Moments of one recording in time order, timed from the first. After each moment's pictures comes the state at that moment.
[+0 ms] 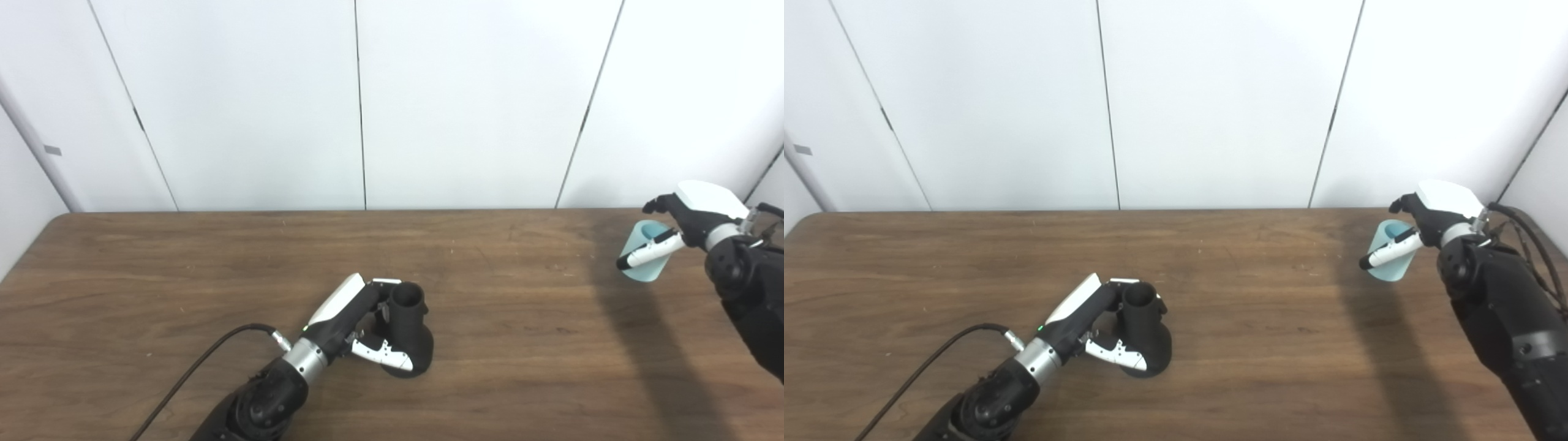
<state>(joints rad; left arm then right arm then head) -0.36 0.28 -0.45 0.17 0.28 -0.09 -0.12 -0.66 -0.66 0.22 0.43 -0.81 0.34 0.27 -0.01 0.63</state>
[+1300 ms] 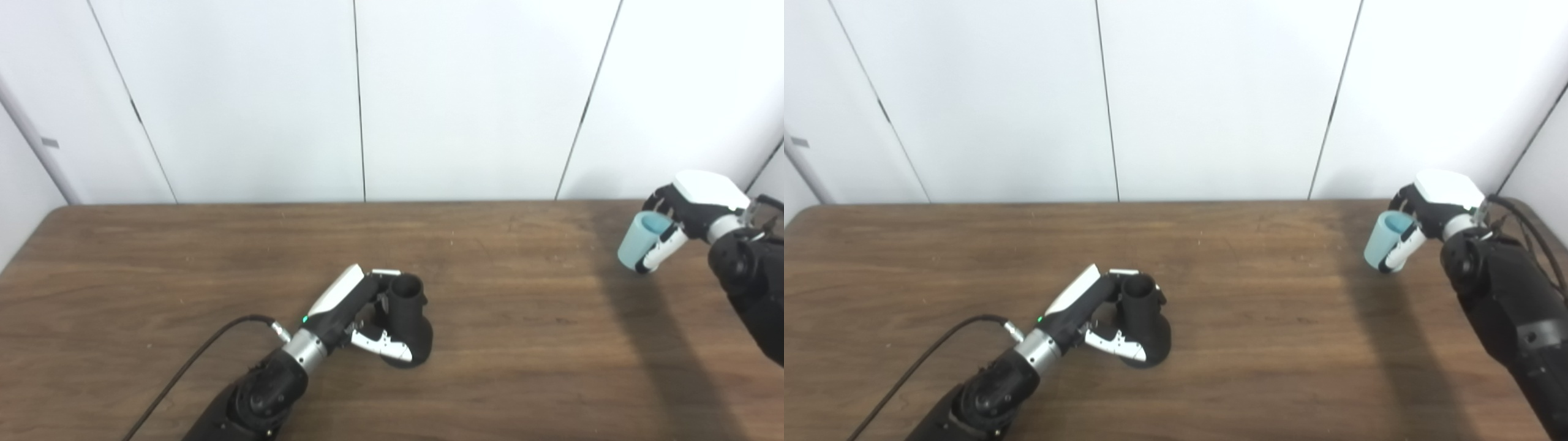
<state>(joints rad) -0.36 0.28 -0.45 0.17 0.28 -0.09 -0.12 -0.67 -0.68 0.26 0.47 -0.80 0.27 0.21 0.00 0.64</state>
